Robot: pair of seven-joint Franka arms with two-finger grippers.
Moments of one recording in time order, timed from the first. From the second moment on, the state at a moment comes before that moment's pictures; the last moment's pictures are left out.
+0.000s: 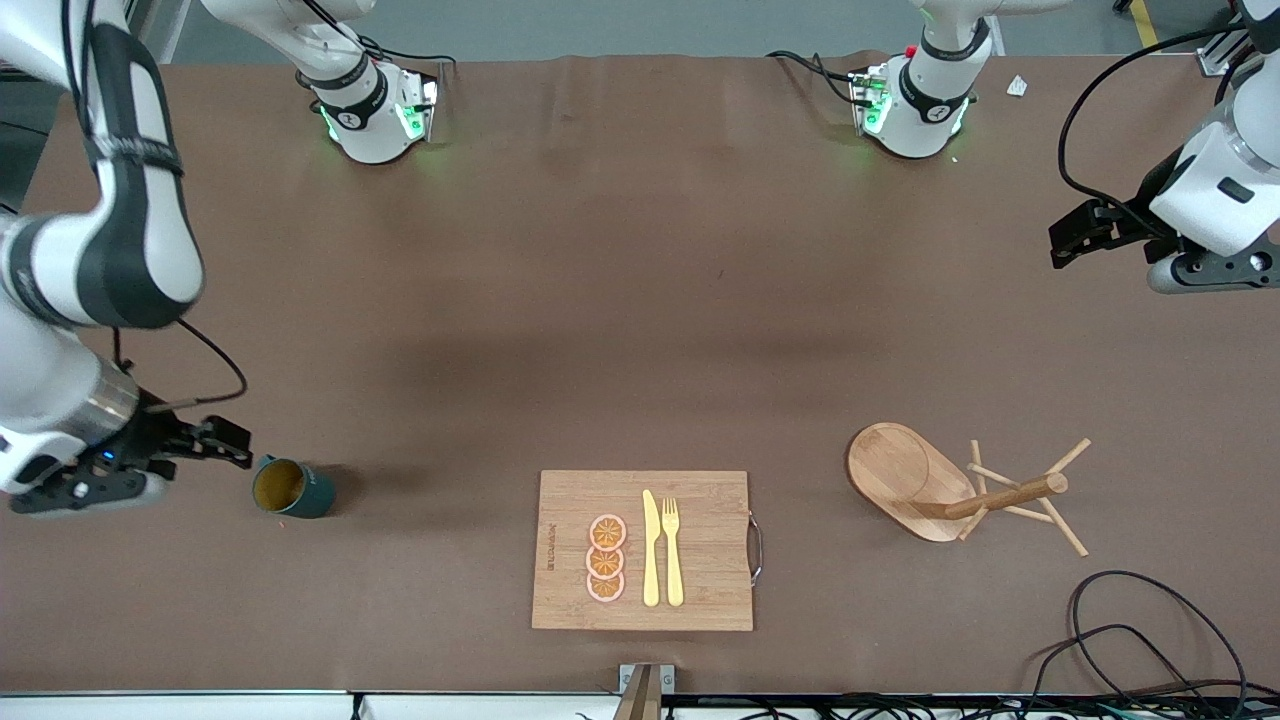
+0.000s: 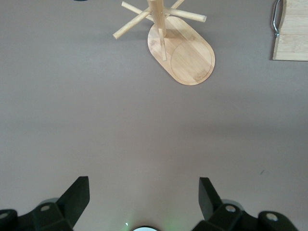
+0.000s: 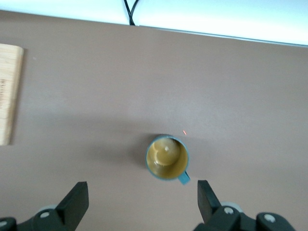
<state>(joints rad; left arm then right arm) -0.01 0.02 -0.12 -1.54 0.05 1.49 -0.15 0.06 0.35 -0.08 -1.49 0.07 2.00 -0.16</state>
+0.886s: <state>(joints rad) -0.01 0.02 -0.13 -1.54 0.05 1.49 -0.15 0.03 -0.01 -0.09 -1.54 0.04 1.71 -0.01</state>
